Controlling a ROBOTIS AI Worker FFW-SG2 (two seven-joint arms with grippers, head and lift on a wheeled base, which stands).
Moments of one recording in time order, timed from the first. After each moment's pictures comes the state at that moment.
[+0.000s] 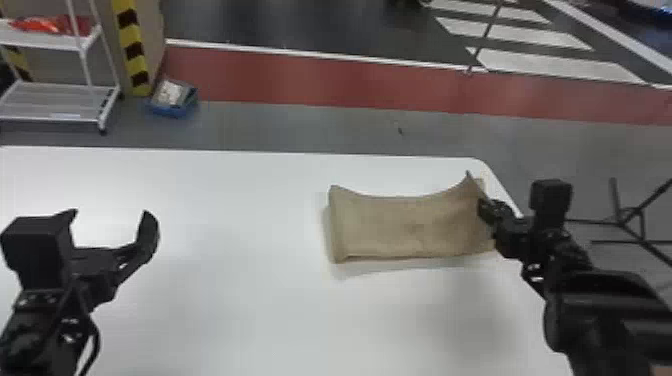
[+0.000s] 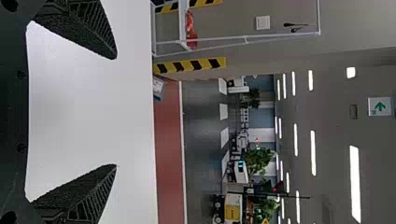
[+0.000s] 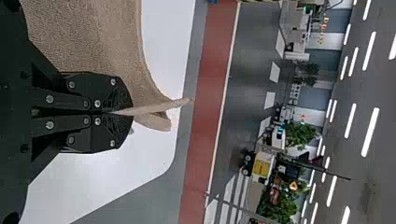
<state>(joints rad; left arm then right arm) 0.23 0.07 -0.05 -1.86 0.01 0.21 0.08 -0.02 -0.28 -0.32 -1.55 0.04 0.39 0.31</state>
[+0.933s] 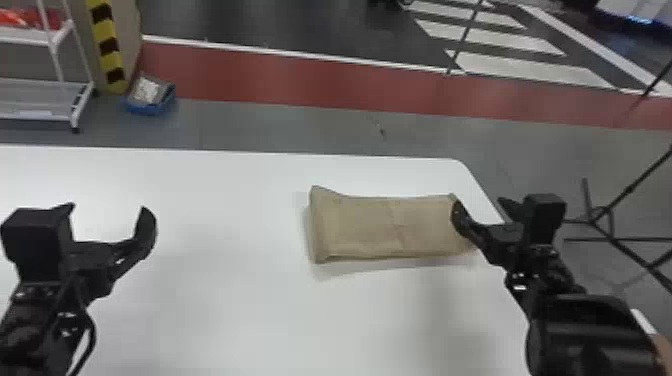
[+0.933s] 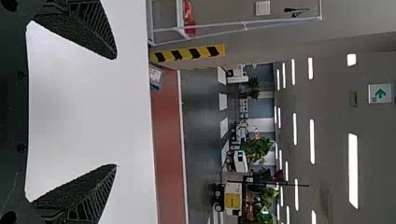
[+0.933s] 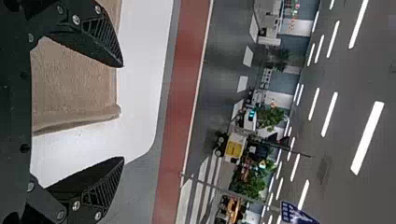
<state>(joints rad) 0.18 0.07 -0.10 -1.81 0.01 0.21 0.08 0.11 -0.25 -0.34 -1.66 -0.02 0.23 0.22</state>
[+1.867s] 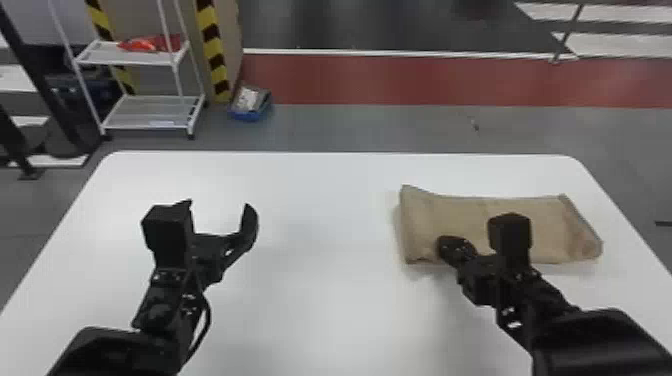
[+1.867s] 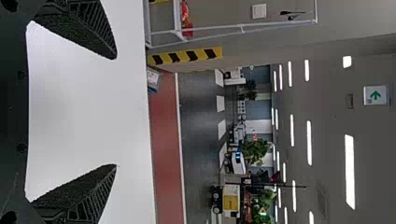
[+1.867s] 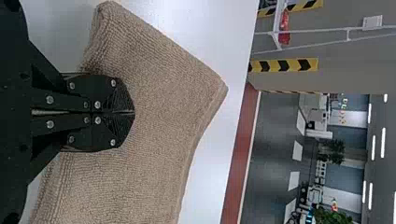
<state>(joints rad) 0.19 0.07 -0.09 -1.81 0.01 0.19 0.08 0.11 -0.14 0.02 -1.70 0.06 0.49 0.28</state>
